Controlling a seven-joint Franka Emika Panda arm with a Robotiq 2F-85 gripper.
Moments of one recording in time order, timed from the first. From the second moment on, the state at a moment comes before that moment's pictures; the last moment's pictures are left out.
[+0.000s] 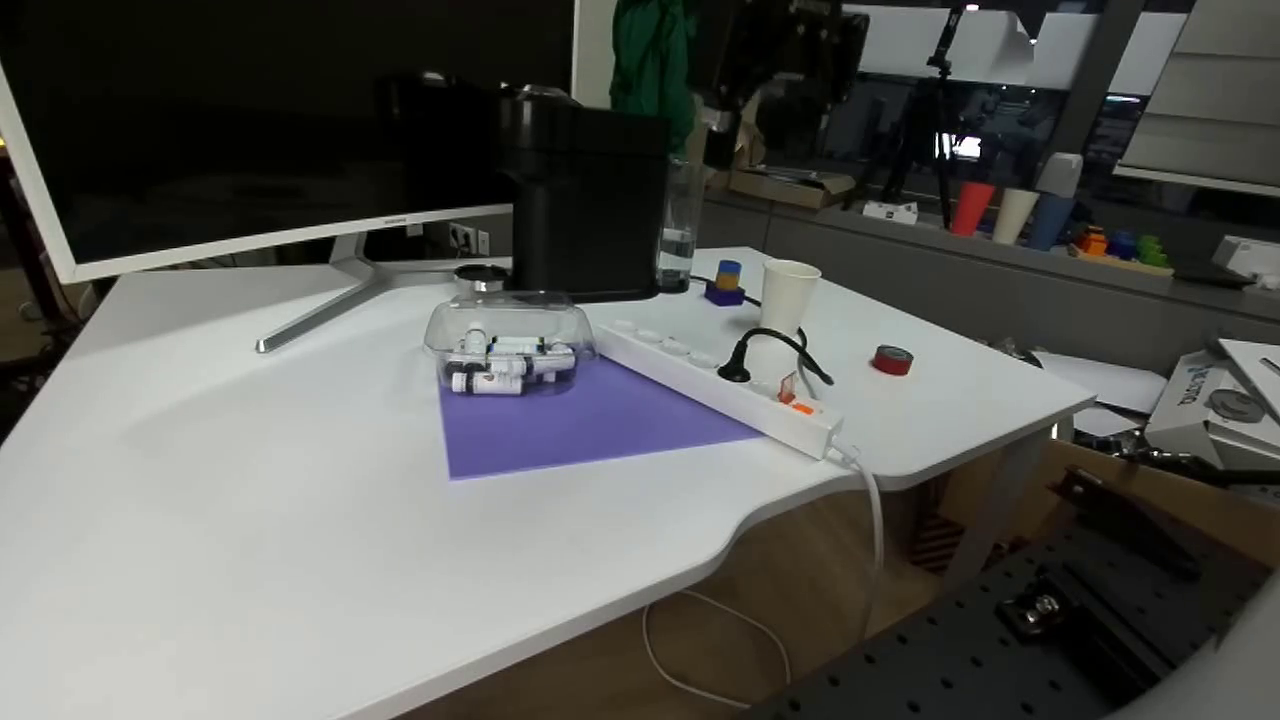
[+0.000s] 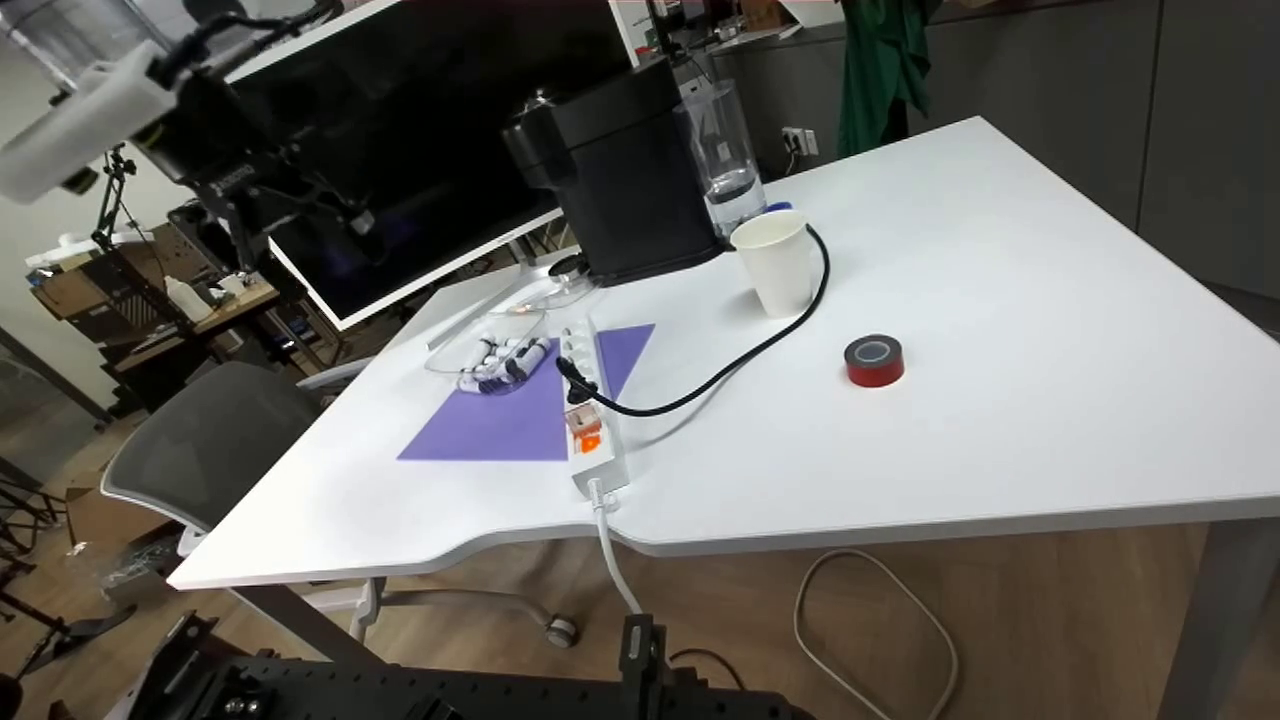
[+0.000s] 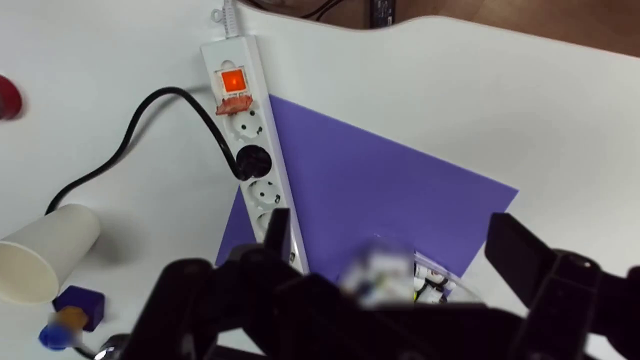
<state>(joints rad) 0.02 -0.55 -0.07 -2.79 -0.06 2.38 -0.22</state>
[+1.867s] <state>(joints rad) -0.13 0.06 -0.19 -2.79 -0.12 2.90 -0.43</state>
